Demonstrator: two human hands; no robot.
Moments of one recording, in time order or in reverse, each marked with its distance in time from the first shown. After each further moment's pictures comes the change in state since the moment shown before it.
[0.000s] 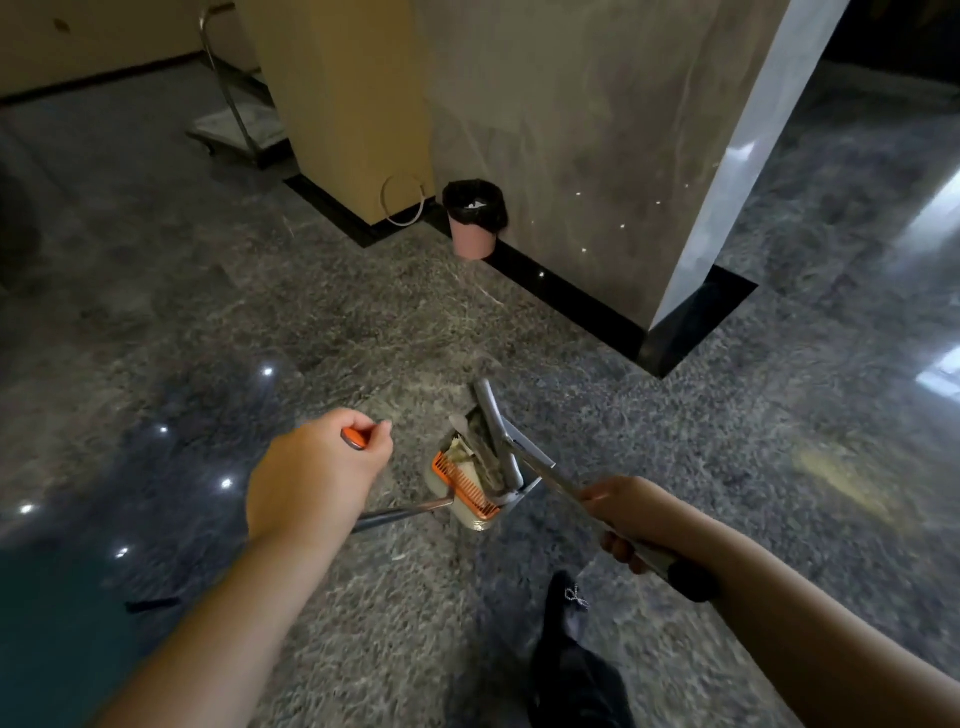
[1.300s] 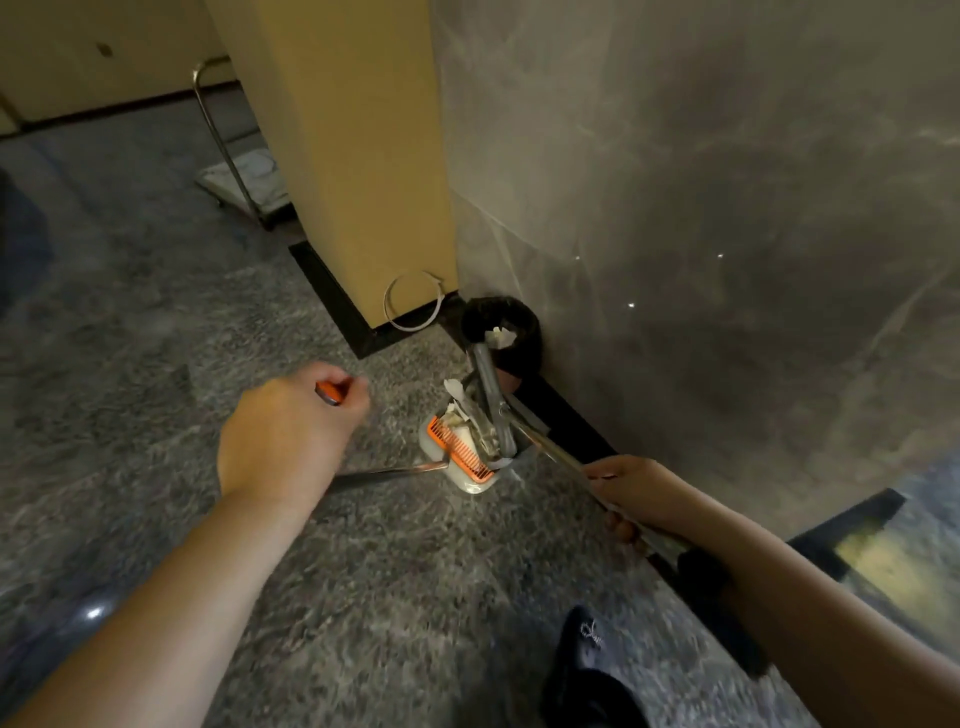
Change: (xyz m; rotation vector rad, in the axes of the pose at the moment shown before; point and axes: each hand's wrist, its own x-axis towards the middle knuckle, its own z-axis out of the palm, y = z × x) left_hand 0.733 0.250 0.166 -0.031 0.217 -0.040; right_hand 0.530 -0.530 -0.332 -0.147 -0.031 -0.225
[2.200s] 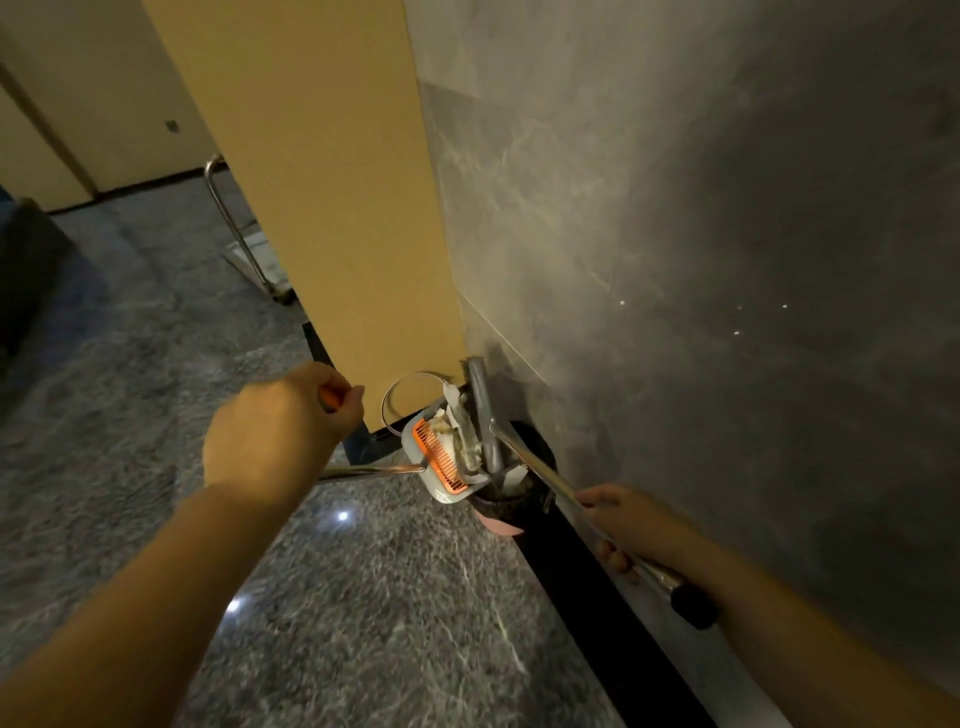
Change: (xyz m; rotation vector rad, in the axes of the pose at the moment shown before) left_hand 0.355 0.170 0.157 0.230 0.051 0.168; right_hand 0.336 -0.172 -0.224 0.115 -0.108 -0.046
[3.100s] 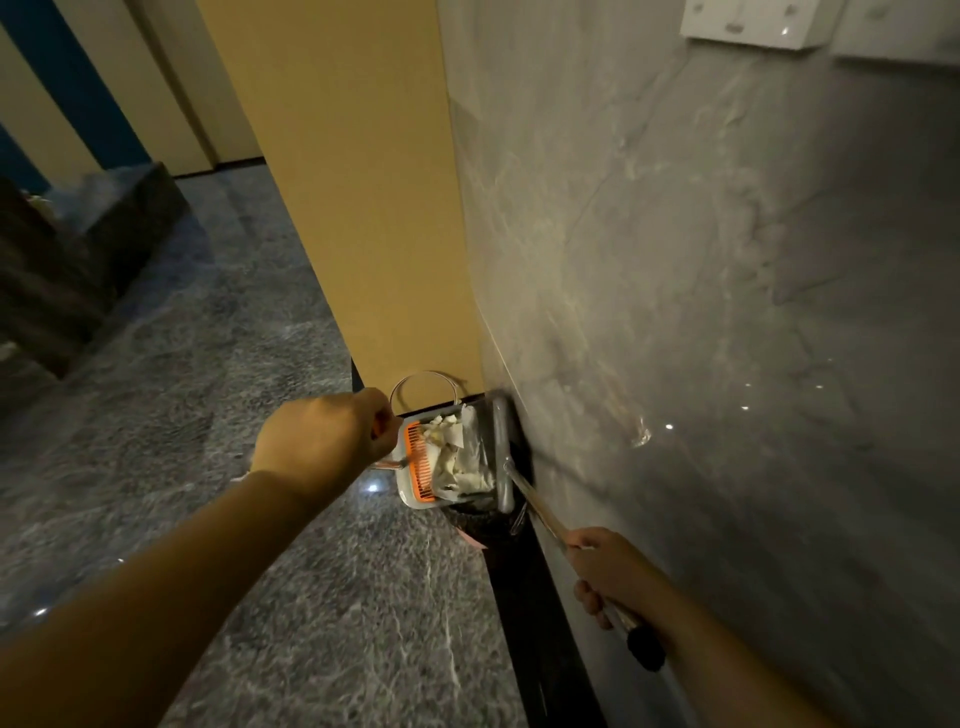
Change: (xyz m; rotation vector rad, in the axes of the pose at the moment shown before) left_hand -0.009 0.148 0.066 0.323 -0.028 0.228; right_hand 0.023 0.042 -0.150 -0.092 -0.150 -0.061
